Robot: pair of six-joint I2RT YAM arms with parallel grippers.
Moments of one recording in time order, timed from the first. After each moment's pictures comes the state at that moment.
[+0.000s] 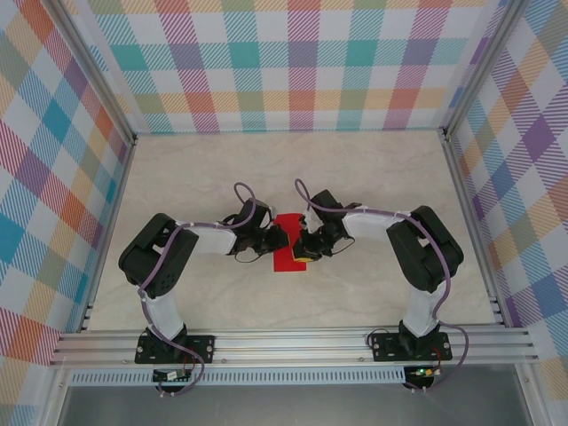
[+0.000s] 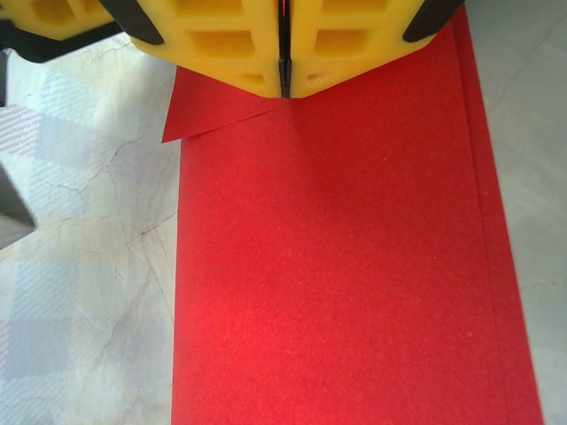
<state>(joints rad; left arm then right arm) -0.59 1.82 0.84 0.09 0.40 -0.81 0.62 1.84 1.05 -0.44 -0.66 0.55</state>
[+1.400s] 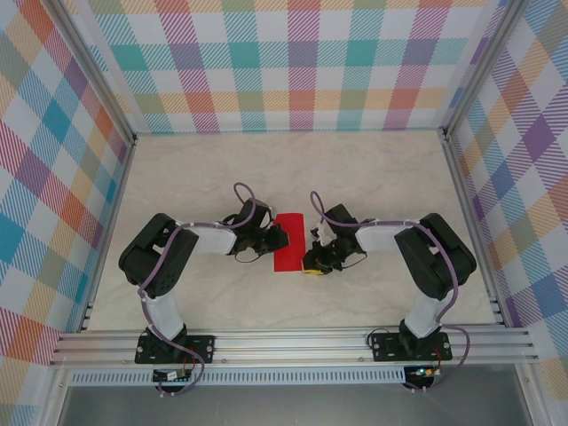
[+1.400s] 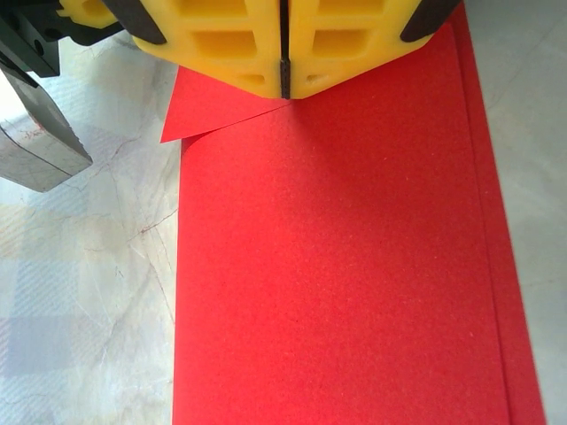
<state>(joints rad) -0.59 1.82 0.84 0.09 0.40 -0.81 0.56 1.75 0.79 -0.29 -0.75 0.61</state>
